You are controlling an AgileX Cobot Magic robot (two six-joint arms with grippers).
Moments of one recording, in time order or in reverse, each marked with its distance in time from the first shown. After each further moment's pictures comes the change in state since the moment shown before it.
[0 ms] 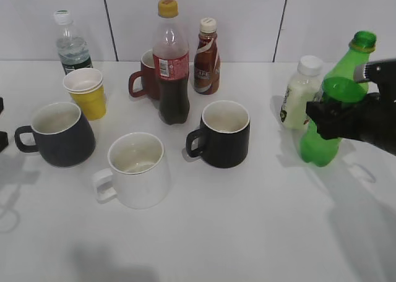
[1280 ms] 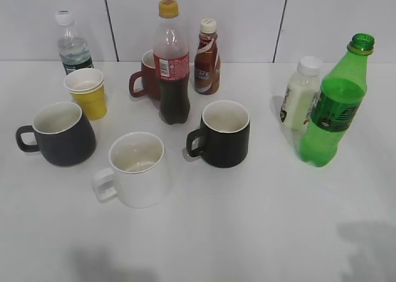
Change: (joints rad) left arm -0.001 -1.191 -0.407 -0.055 2.118 -0.150; right arm 0.000 -1.360 -0.118 0.210 1.848 -0.084
